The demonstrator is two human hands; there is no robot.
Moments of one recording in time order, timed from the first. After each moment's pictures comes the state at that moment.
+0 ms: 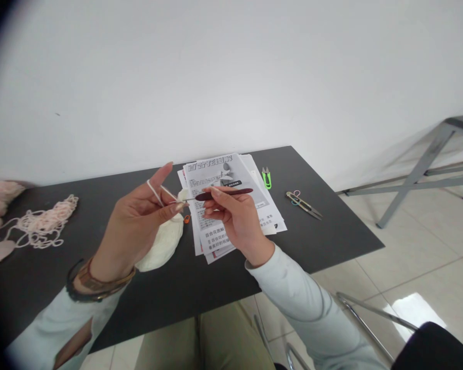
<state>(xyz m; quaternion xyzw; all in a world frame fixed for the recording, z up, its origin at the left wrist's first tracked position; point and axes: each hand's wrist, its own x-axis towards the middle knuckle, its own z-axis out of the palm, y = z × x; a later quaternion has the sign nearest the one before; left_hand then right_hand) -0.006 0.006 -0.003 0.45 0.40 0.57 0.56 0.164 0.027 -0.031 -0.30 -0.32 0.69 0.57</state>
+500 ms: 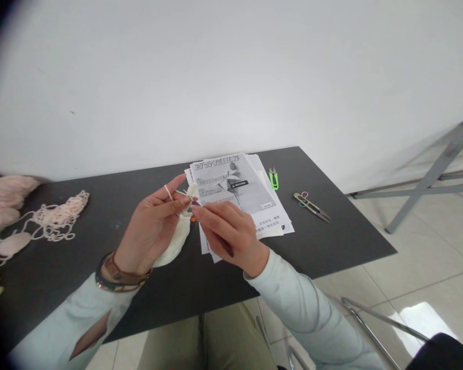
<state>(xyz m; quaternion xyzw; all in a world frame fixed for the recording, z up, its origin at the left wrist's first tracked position) 0.000 0.011 -0.009 0.29 0.41 0.61 0.62 0.162 0.002 -0.039 -0.25 -0.78 0.08 0.57</state>
